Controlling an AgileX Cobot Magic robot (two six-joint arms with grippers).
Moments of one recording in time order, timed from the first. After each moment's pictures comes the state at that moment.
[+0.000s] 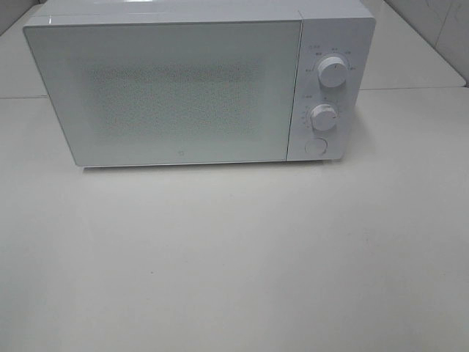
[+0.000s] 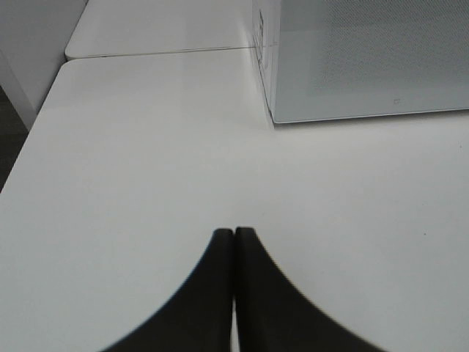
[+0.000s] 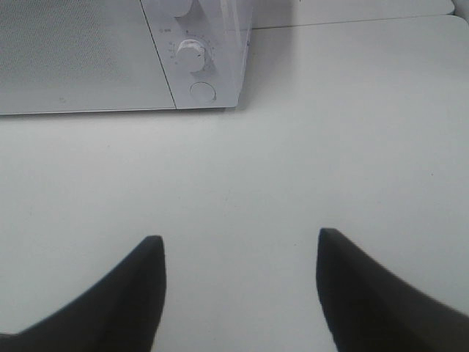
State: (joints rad) left arm -0.05 0.00 -0.52 -0.03 1.05 0.07; right arm 0.14 0.00 -0.50 0.02 1.01 0.07
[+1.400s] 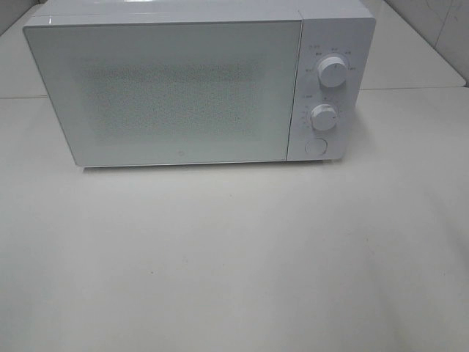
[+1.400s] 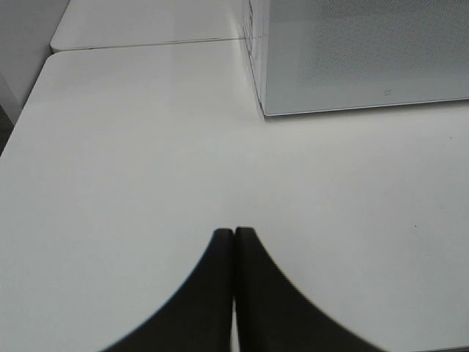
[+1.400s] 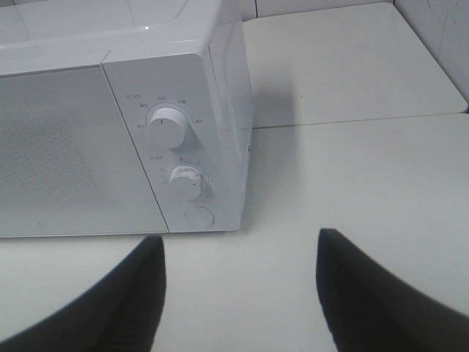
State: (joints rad) left arm -0.05 0.00 -0.50 -0.05 1.05 0.08; right arm 0.14 0.52 -0.40 0.02 0.23 0.07
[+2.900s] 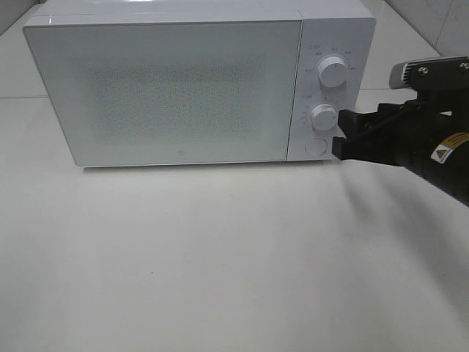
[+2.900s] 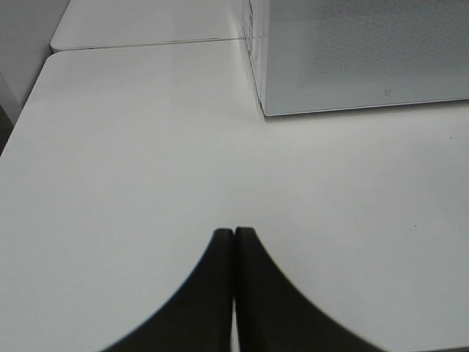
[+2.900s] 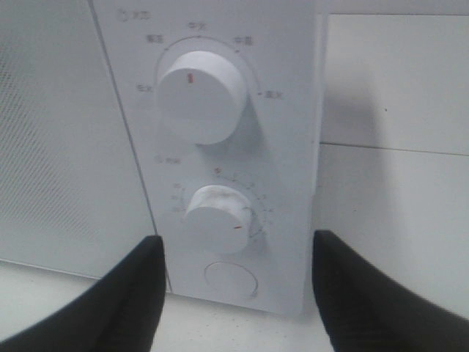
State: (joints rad) left arm -0.05 0.00 -0.50 -0.05 1.05 0.08; right arm 0.31 1.65 -0.41 0.03 -0.94 -0.03
